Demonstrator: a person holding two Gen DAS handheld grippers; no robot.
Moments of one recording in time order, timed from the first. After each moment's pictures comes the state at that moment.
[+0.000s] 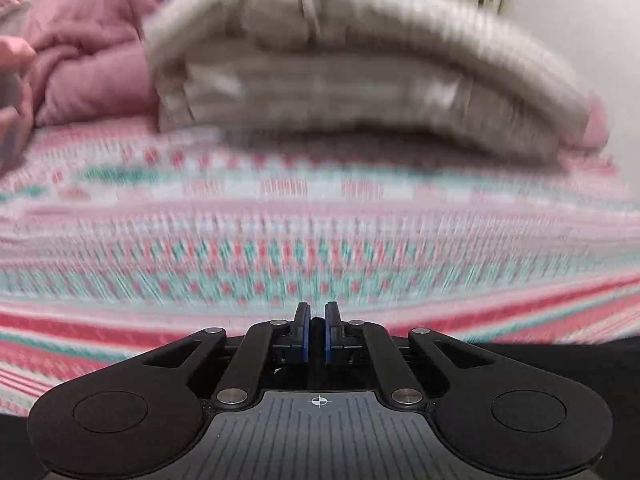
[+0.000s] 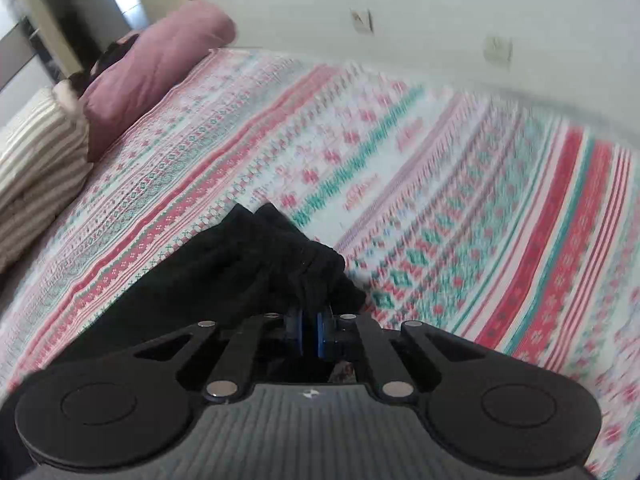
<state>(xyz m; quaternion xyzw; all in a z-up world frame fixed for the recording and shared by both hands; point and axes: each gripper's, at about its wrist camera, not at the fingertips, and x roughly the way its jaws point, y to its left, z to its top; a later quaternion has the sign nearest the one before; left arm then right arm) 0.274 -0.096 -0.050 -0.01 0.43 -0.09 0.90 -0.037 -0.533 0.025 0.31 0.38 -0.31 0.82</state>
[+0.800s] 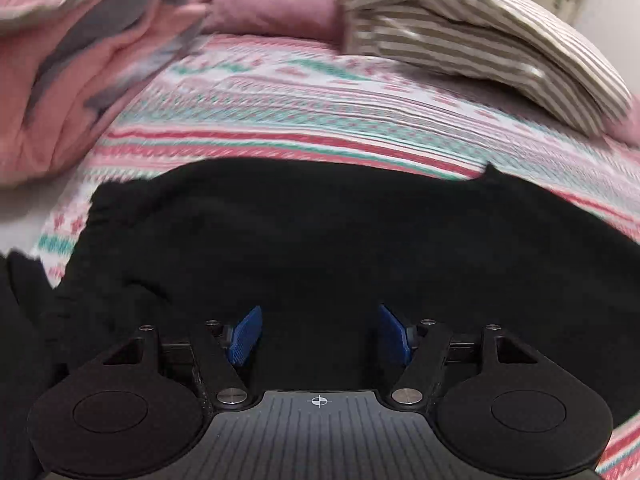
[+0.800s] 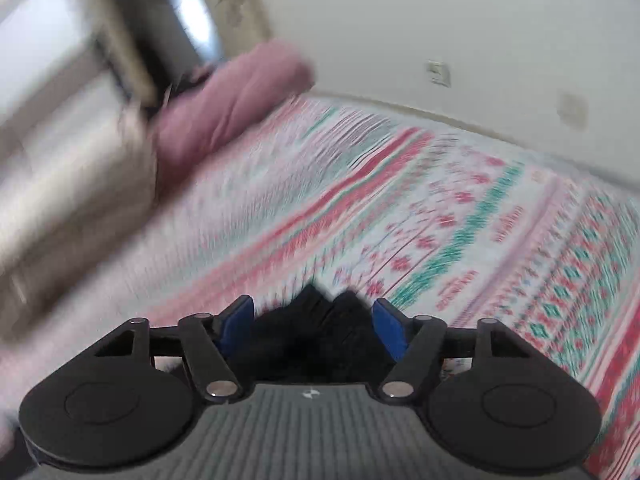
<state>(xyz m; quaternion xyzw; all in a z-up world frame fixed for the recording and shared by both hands) 0.118 0.064 -0.033 -0.07 0.48 0.01 0.87 0.018 -0.522 0.024 0.21 0.33 -0.24 0.89</state>
